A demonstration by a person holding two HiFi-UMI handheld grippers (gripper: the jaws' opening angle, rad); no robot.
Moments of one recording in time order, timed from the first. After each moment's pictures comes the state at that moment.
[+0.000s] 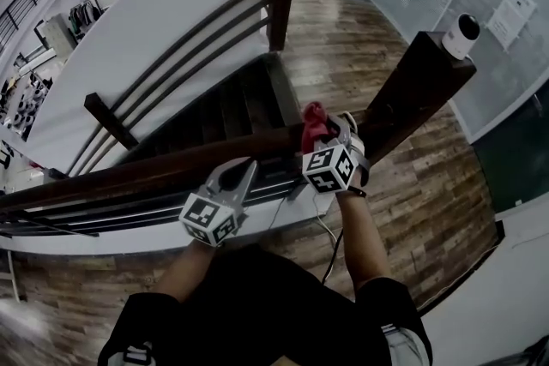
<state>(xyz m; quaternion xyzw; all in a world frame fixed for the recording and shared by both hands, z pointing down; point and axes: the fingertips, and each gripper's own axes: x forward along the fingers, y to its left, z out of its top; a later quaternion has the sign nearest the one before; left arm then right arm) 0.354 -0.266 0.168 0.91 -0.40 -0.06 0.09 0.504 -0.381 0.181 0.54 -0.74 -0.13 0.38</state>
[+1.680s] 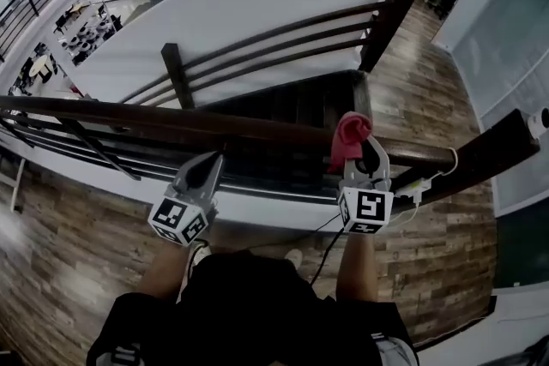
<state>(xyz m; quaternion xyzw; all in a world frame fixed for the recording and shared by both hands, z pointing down) 0.004 -0.124 0.154 0.79 -0.60 -0.07 0.04 0.243 -0.251 0.091 0.46 -0.88 -0.13 0.05</state>
